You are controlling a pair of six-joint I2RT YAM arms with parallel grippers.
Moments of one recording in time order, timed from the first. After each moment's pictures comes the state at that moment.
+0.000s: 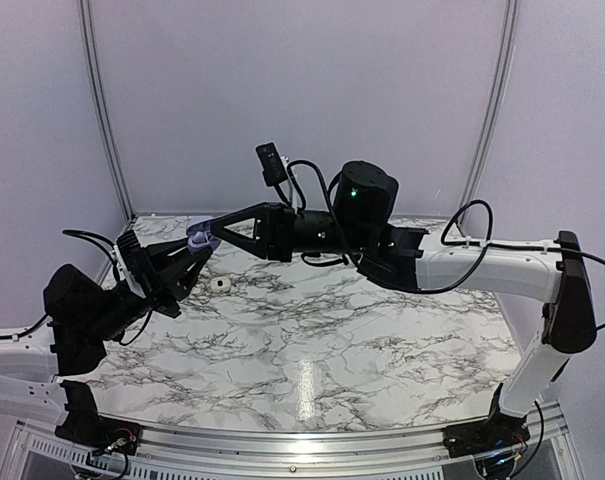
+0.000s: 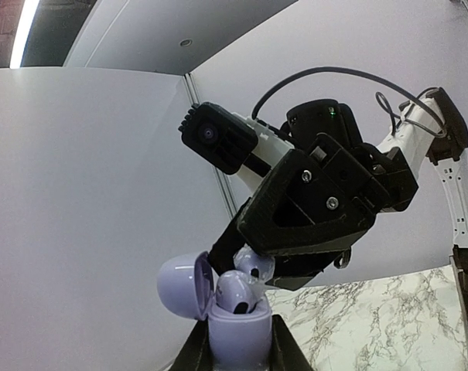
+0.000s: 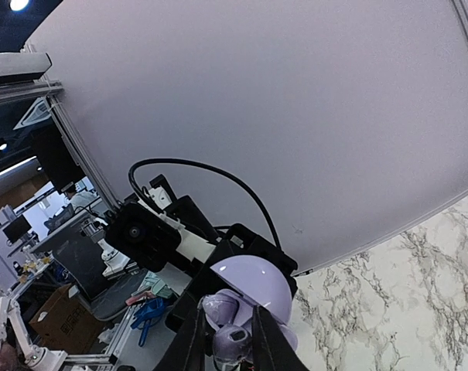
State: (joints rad) left arm -0.96 0.87 0.41 0.87 0.10 0.31; right arm 1.05 1.70 1.39 0.47 -0.61 0.59
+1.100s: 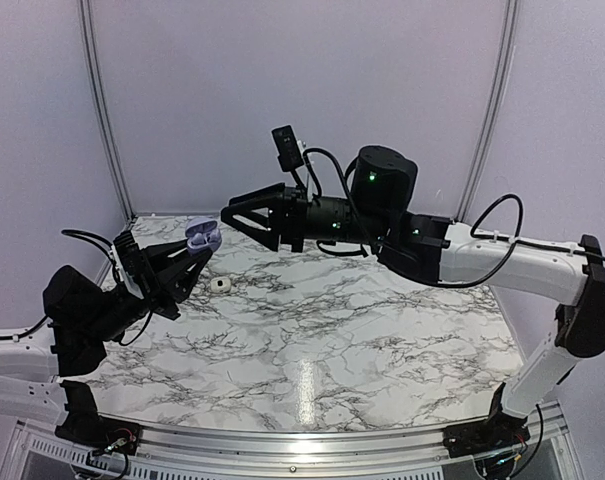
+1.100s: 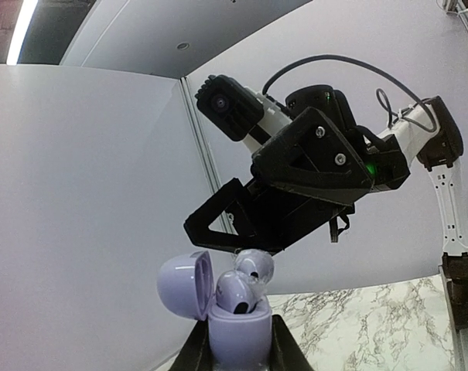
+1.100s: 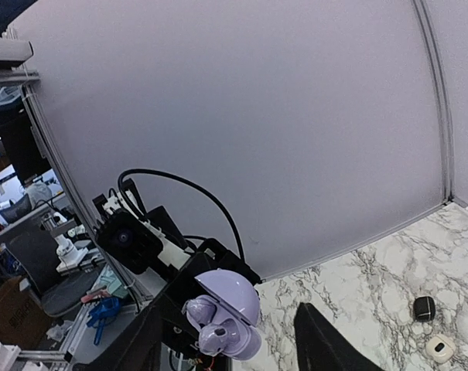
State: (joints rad) left arm -0.96 0.87 0.40 0.89 0.11 0.27; right arm 1.04 1.61 1.41 0.32 -0.50 0.42
